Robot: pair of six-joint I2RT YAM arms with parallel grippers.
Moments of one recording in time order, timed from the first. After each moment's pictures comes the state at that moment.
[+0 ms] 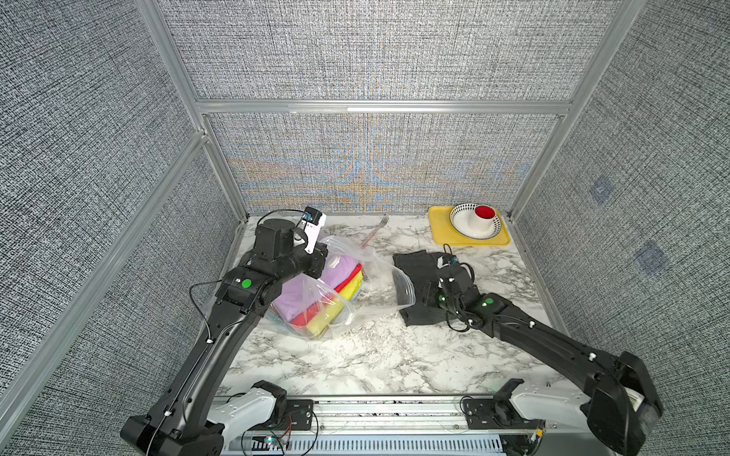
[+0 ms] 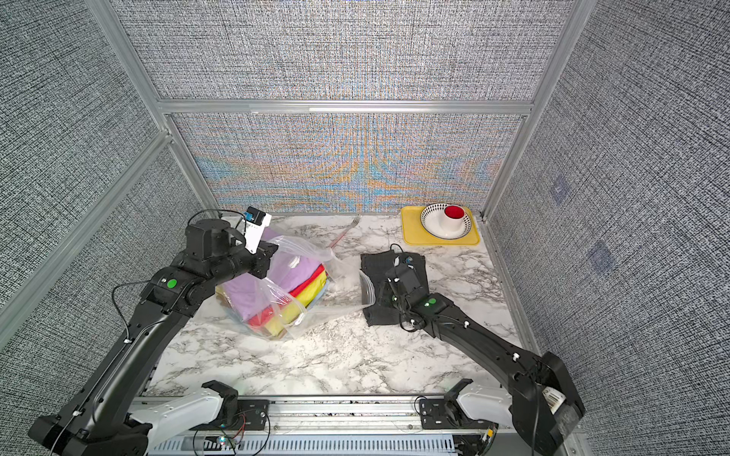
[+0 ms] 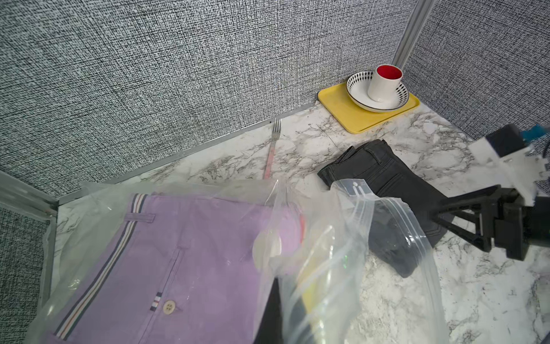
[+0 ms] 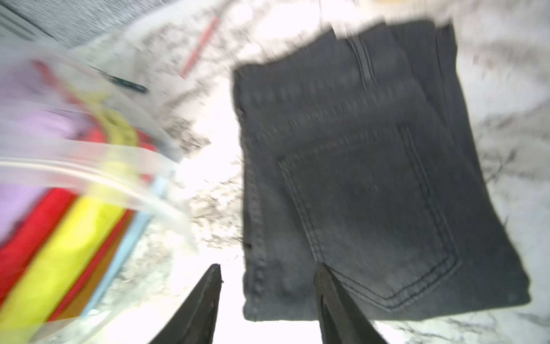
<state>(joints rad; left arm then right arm) -0.42 1.13 1.32 -0.73 0.15 0.04 0.64 1.20 0.85 -0.37 0.18 0.64</state>
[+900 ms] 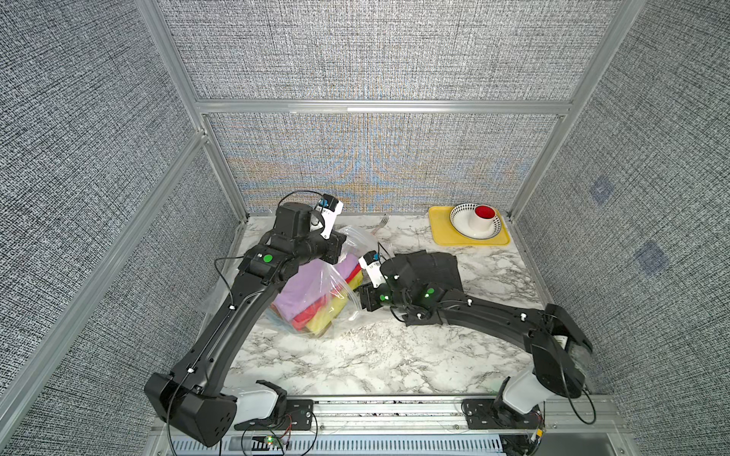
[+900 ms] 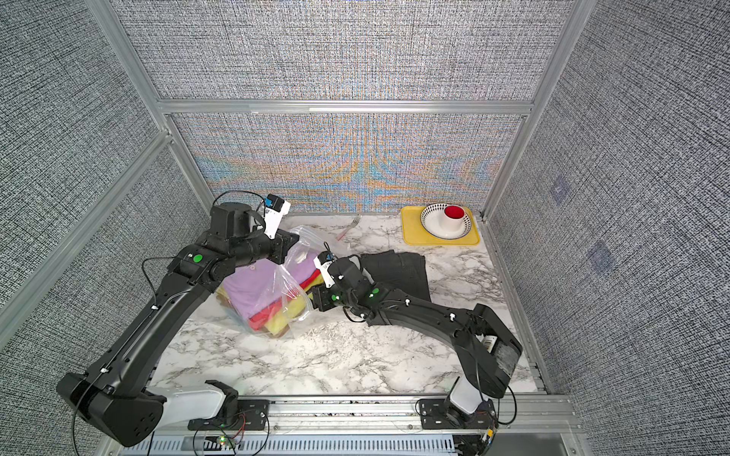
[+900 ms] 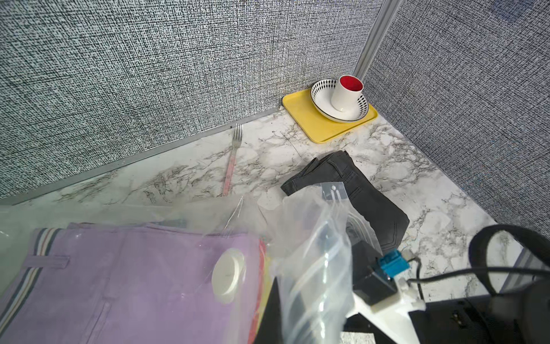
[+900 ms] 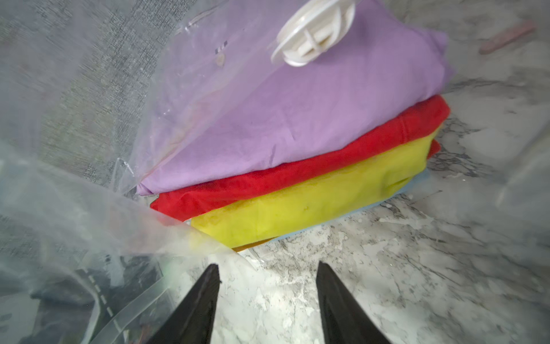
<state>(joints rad) -0.45 1.30 1.44 -0.69 0.26 -0.03 0.91 1.64 1.15 -0.08 -0.19 0.51</state>
